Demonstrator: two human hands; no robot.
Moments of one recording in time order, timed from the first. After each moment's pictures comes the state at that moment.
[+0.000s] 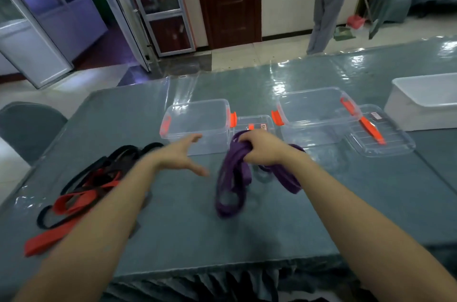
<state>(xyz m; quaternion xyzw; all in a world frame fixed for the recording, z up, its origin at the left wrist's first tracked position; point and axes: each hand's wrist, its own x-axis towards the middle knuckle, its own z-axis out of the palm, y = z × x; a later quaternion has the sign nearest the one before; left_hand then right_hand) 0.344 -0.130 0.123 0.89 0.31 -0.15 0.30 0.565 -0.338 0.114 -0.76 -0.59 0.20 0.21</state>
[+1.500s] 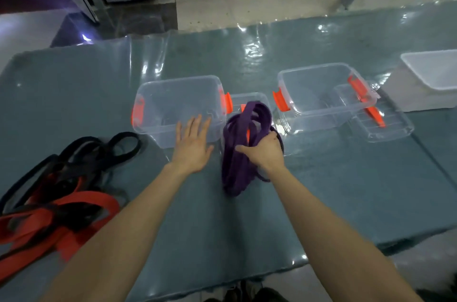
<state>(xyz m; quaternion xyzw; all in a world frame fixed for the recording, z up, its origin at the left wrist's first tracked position) 0.438 -0.077 -0.030 0.96 0.26 -0.01 0.06 0.571 -0.259 -0.006 -0.91 -0.11 0.25 0.33</state>
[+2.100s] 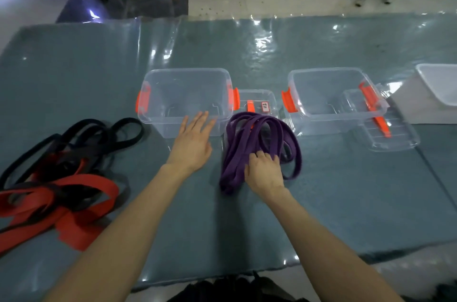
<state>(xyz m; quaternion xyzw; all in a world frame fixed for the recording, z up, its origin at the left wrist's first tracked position) 0.418 -0.091 -0.005 0.97 0.23 0.06 0.08 0.539 -0.284 -0.042 -0.91 -0.40 0.12 -0.01</state>
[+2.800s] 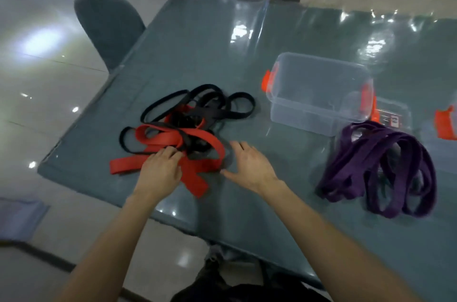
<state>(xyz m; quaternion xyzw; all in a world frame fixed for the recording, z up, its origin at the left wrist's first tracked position) 0.065 -0.039 -0.005 0.87 0.49 -0.03 0.02 0.320 -0.114 -0.030 -0.72 -0.65 0.23 0.10</state>
